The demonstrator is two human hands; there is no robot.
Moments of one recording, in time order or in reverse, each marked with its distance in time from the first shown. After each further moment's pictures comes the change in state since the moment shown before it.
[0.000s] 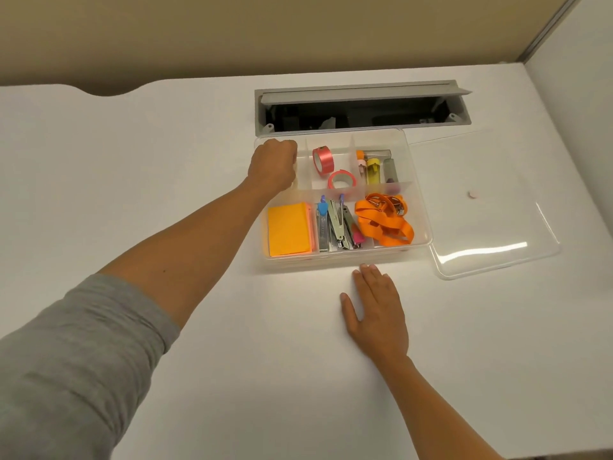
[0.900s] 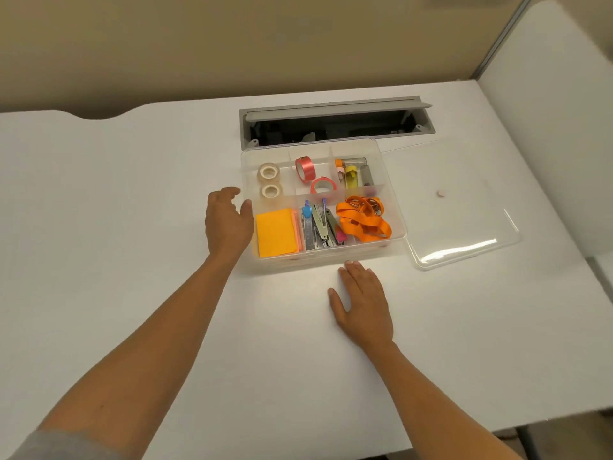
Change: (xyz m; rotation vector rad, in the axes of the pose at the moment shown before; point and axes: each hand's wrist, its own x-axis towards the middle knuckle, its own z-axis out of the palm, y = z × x) left_hand -0.110 -0.036 0.000 -0.511 0.312 -0.307; right_hand 0.001 -0.001 -0.001 0.053 0.102 -0.044
